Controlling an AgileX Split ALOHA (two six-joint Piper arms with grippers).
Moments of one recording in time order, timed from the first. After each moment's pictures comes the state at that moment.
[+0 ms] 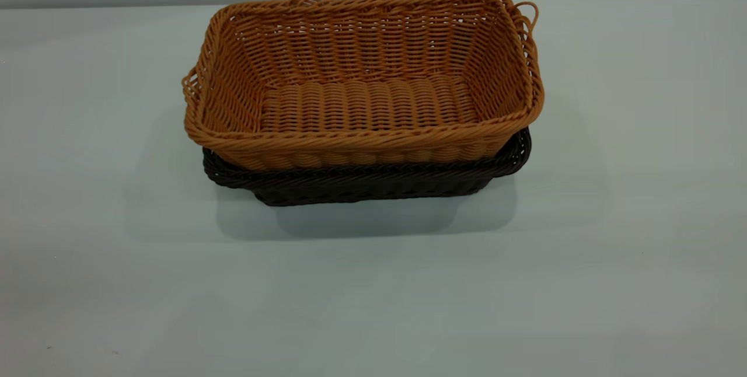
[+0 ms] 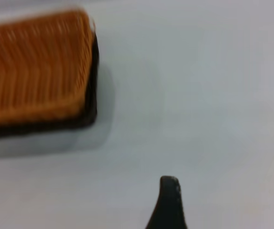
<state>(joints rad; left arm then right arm) -0.45 0.10 -0.49 0.05 1.12 -0.15 0.03 0.00 -0.46 0.12 1.13 0.04</state>
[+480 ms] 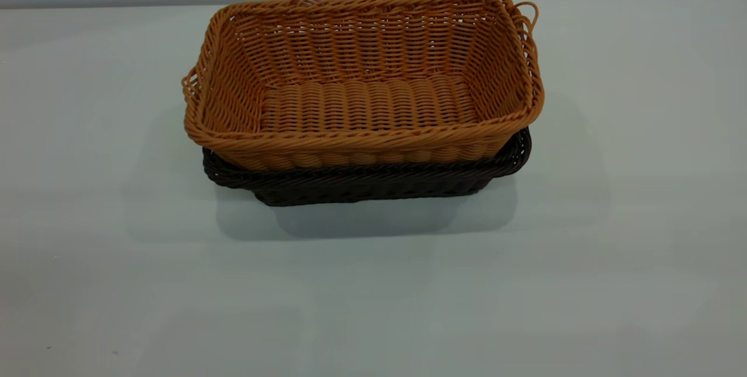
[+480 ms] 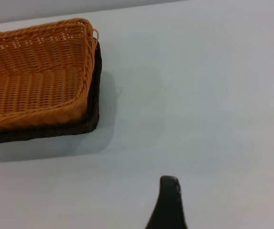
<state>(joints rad) -0.02 0.05 -0.49 0.05 1.12 -0.15 0.03 -0.02 -0.46 0.13 1.13 0.04</state>
